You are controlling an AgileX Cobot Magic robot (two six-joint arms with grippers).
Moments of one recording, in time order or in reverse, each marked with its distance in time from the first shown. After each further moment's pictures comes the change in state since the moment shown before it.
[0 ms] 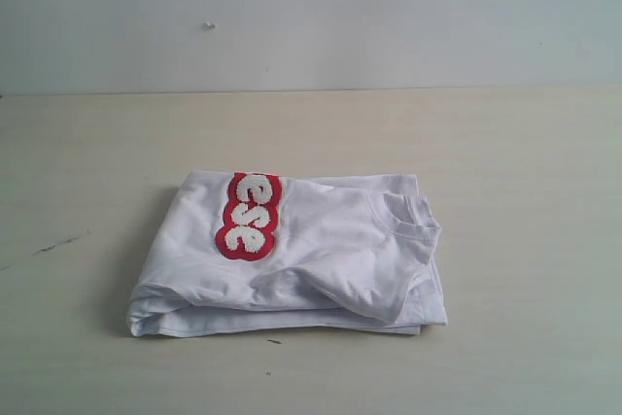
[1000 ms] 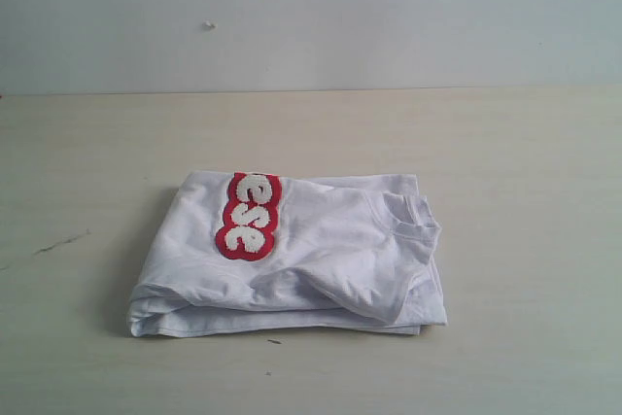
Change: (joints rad) left arm 0.000 -0.143 0.309 0.171 -0.041 -0.274; right arm 0.000 0.000 0.000 0.002 0.002 0.000
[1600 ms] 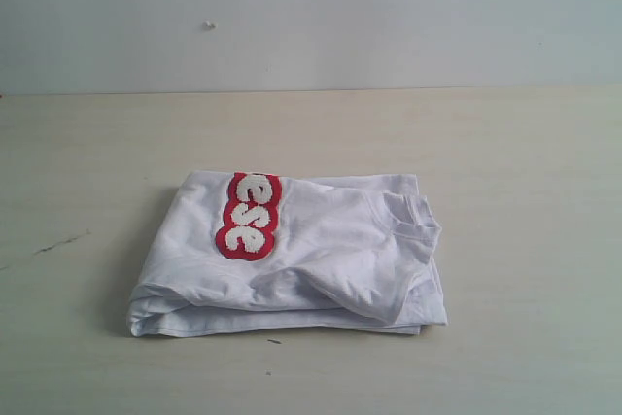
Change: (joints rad) left arm 0.000 0.000 0.000 -0.182 -0.002 0.171; right arm 0.000 0.000 0.000 0.000 0.000 0.000
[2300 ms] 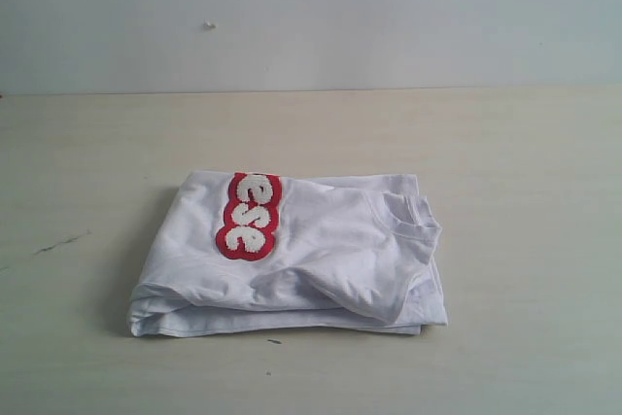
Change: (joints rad) left arm 0.223 0.000 0.000 0.054 -0.002 -0.010; right arm 0.000 0.000 0.000 0.000 0.000 0.000
